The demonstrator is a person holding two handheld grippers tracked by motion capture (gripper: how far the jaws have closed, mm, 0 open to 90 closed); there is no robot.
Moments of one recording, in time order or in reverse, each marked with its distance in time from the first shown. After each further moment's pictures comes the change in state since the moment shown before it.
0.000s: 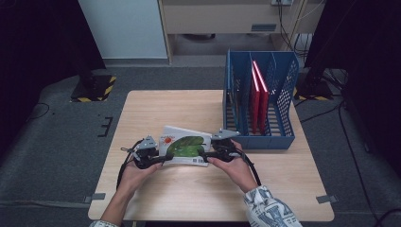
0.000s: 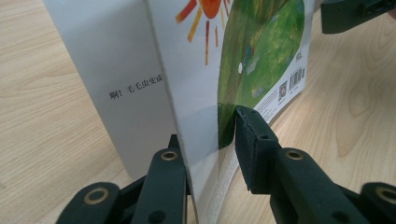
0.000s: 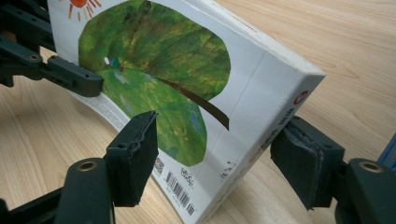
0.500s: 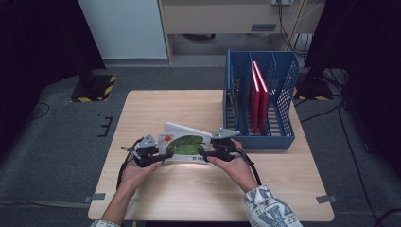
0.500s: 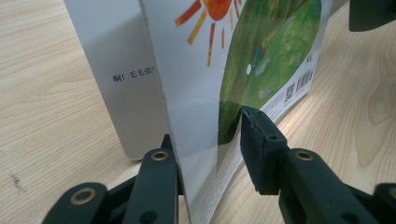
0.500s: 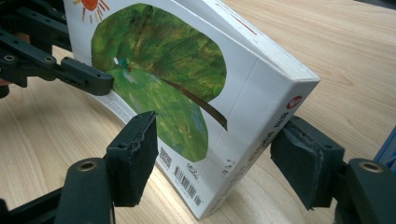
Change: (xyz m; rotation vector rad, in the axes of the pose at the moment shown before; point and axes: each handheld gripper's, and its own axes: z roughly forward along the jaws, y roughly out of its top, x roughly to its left) left arm 0.003 0.001 0.002 -0.016 0.039 0.002; right arm 0.001 0.004 -0.004 -0.012 -0.008 -0.018
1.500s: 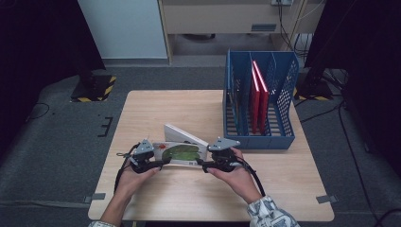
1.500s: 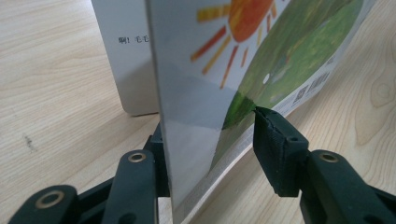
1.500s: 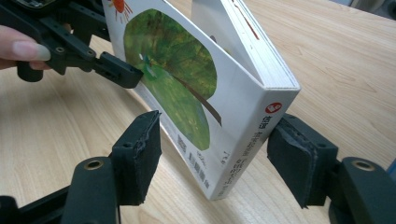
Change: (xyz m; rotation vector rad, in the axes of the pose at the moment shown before) left arm -0.008 -0.014 -0.012 0.019 0.042 -0.012; right arm 0.028 -0.010 -0.022 -0.017 0.044 -0.082
